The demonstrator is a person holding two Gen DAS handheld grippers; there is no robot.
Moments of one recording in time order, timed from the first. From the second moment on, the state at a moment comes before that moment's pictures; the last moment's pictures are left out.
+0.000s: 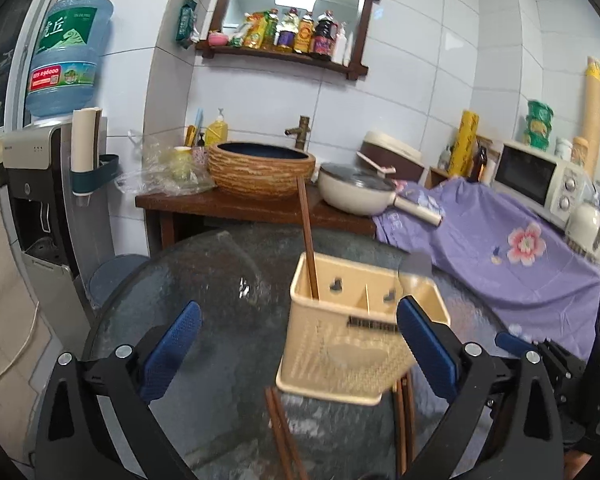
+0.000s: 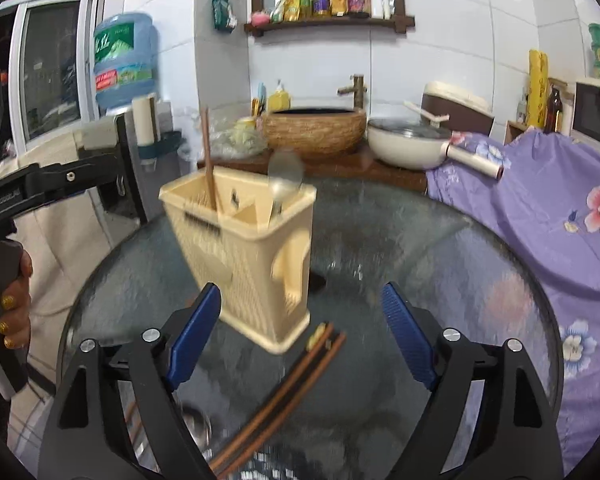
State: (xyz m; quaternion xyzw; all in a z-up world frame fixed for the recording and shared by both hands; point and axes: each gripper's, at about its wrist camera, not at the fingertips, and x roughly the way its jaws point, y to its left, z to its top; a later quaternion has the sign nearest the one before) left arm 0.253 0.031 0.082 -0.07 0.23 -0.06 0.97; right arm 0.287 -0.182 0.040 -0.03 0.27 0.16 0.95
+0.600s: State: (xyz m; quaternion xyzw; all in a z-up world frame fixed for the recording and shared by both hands) left arm 0.226 0.039 -0.026 -0.03 0.36 -0.05 0.93; right arm 0.270 -0.187 -0.054 -0.07 0.39 0.14 0.91
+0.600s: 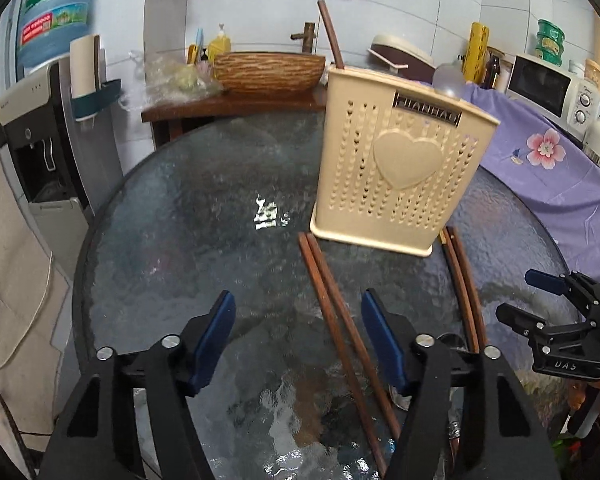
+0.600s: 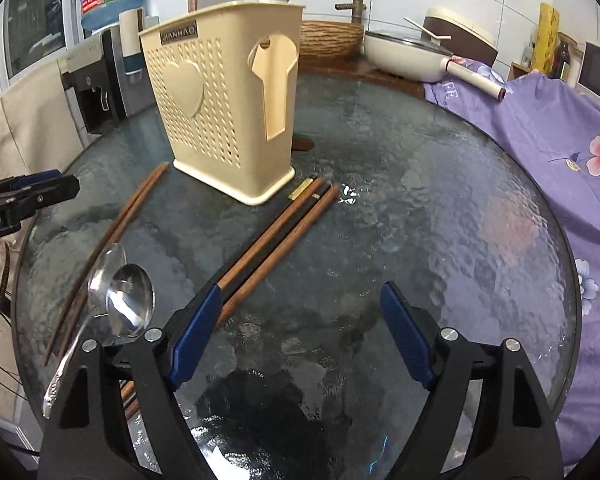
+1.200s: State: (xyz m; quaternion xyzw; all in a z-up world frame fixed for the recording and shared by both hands) left arm 0.238 0.019 -0.055 0.00 0.41 -0.07 0.91; right arm 0.289 -0.175 -0.060 -0.08 0.43 0.13 0.89
